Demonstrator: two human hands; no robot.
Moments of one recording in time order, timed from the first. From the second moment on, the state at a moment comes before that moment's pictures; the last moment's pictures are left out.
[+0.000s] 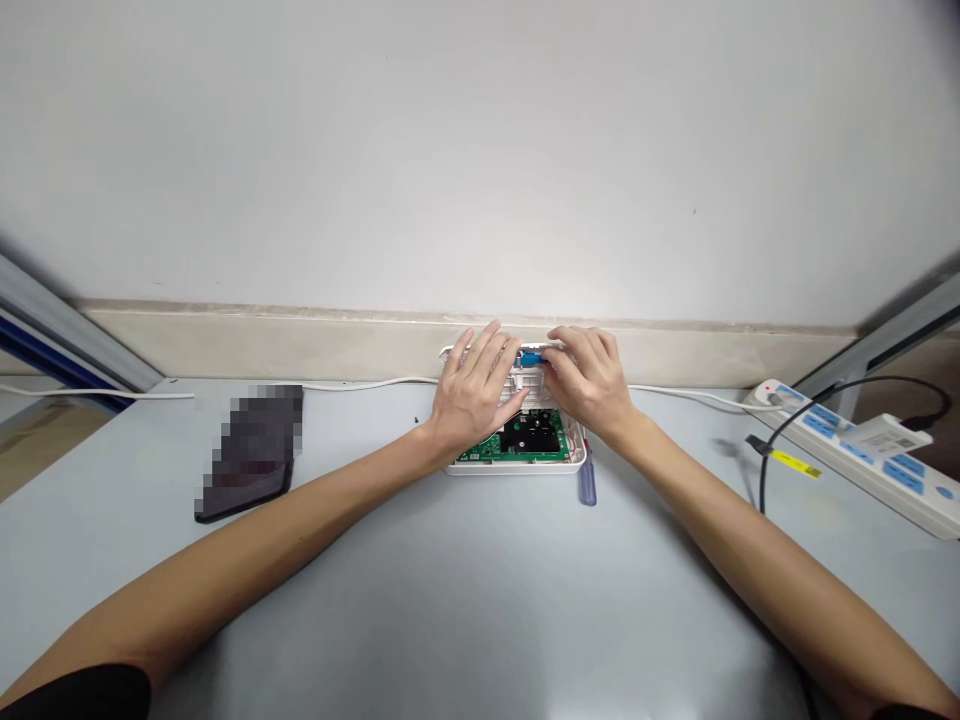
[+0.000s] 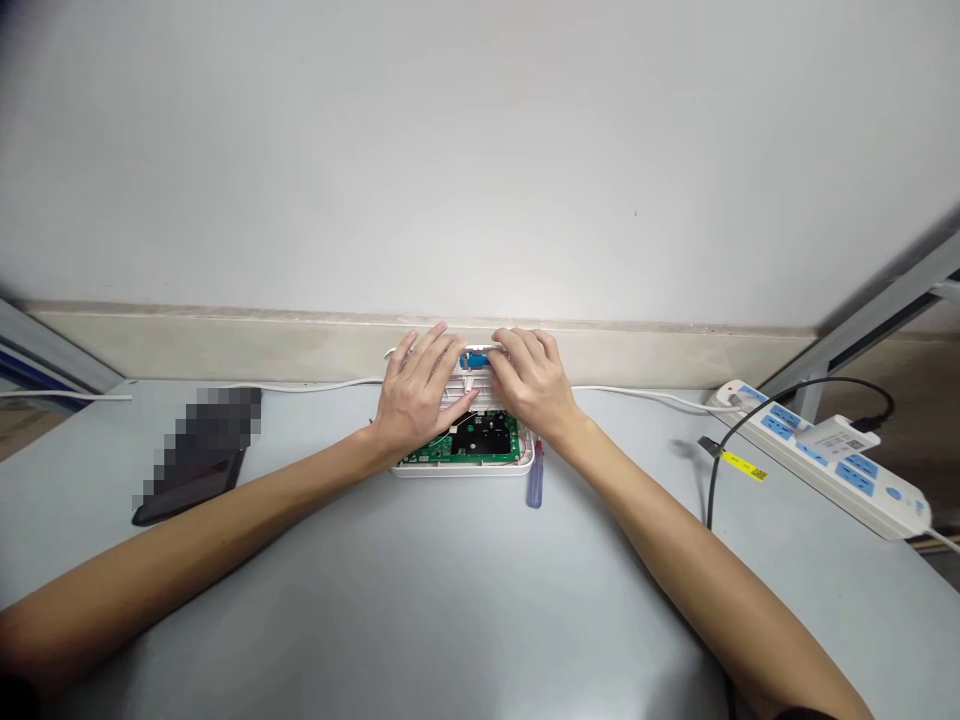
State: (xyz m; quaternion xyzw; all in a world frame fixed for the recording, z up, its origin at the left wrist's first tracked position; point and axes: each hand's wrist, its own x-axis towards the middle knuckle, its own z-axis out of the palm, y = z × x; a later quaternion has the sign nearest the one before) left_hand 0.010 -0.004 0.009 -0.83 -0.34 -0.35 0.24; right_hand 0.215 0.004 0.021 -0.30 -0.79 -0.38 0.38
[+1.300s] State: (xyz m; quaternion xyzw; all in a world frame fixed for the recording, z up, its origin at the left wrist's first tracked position) left_hand 0.010 -0.006 0.008 -0.83 -0.35 -0.35 0.25; right_hand 0.212 0.011 0.022 -0.26 -0.77 -0.40 0.41
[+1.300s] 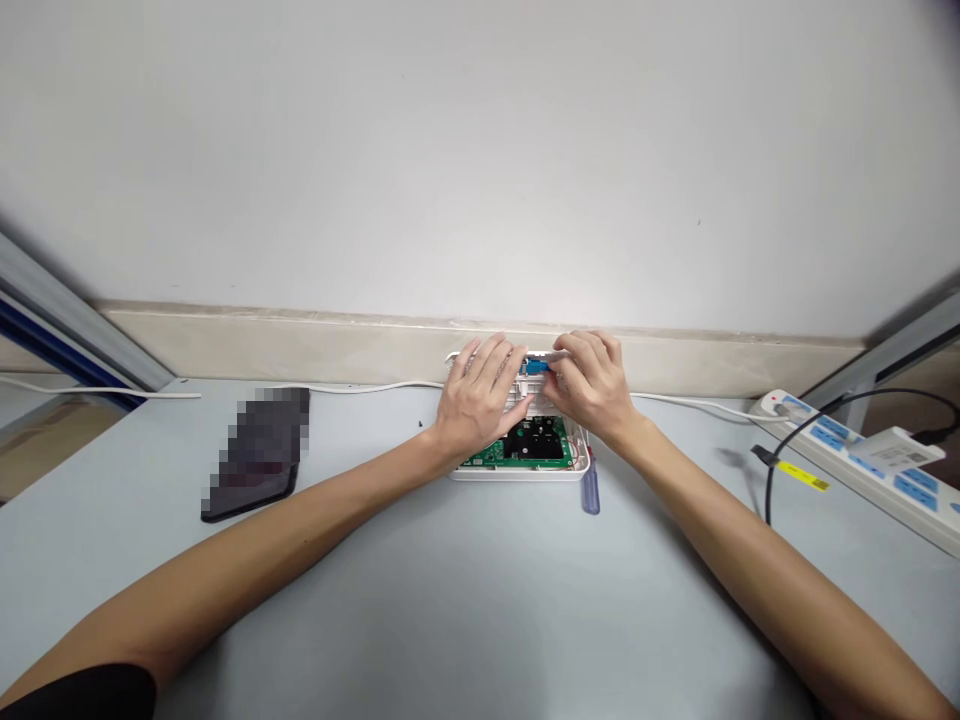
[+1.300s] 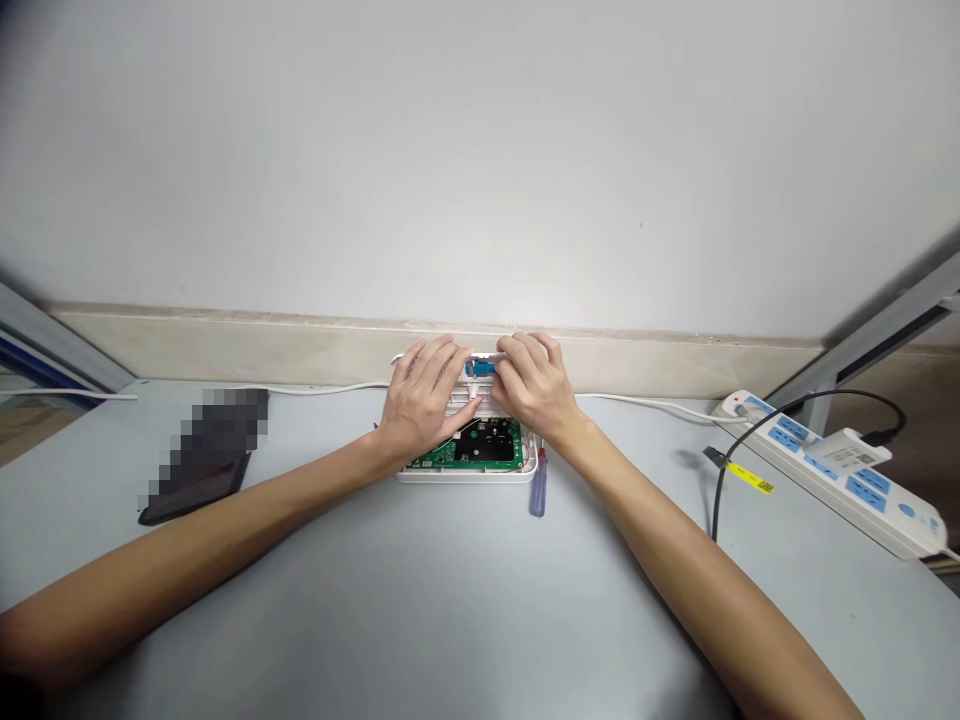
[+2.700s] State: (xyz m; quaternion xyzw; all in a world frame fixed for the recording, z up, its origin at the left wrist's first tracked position) left_hand 0.012 -0.010 0.011 -0.83 -0.35 -0.33 0.27; right_hand 0.214 0.010 0.024 -0.26 -0.77 -0.43 0.40
